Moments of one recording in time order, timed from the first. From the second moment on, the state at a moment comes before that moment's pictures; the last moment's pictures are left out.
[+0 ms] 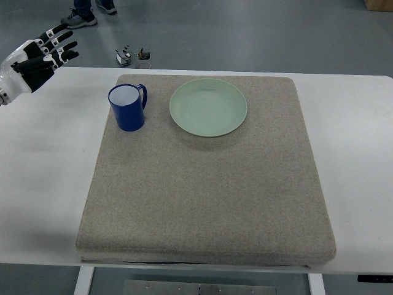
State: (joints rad) left arm -0.70 0.57 -1.04 -0.66 0.33 -0.61 -0.08; right arm 0.05 0.00 0.01 0.12 -0.01 -0.05 0.00
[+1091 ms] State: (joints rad) left arm -0.83 0.47 -1.03 -0.54 0.04 -0.61 0.23; right arm 0.05 0.00 0.01 0.12 0.00 -0.04 0.00
